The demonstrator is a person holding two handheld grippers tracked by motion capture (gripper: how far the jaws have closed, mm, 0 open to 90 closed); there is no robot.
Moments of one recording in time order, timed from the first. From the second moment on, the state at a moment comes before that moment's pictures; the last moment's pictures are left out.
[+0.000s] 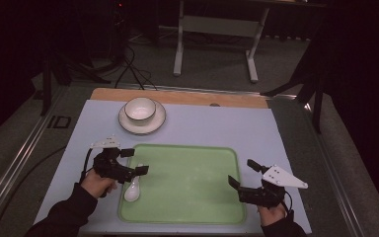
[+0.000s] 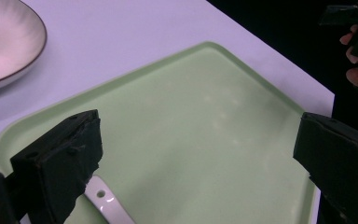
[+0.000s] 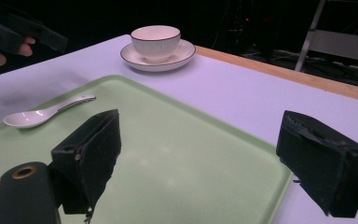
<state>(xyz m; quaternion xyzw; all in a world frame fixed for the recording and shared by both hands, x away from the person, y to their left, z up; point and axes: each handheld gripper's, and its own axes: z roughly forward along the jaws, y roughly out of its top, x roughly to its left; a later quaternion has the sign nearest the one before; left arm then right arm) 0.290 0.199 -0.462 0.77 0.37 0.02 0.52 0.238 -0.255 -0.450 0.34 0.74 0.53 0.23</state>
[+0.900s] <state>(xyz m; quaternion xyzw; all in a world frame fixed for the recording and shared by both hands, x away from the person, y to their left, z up) 0.254 0.240 -0.494 0.74 0.43 0.08 0.51 0.237 -0.255 -0.451 0.34 0.75 0.52 0.23</state>
